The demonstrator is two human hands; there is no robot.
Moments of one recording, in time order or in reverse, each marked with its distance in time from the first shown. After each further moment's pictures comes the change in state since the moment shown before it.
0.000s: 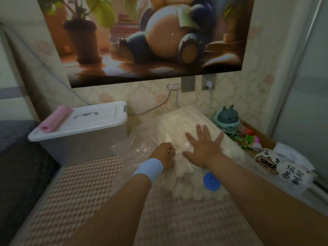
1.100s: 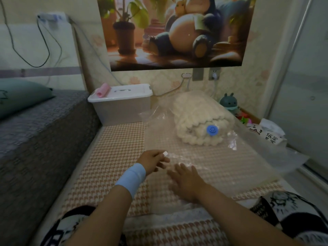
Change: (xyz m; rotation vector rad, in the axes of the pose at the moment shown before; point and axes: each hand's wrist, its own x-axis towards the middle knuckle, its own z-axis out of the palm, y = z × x) left_hand -0.325 -0.018 -0.024 -0.710 -0.016 -0.284; right_hand -0.301 -0.125 0.089 0.119 -0.189 -0.429
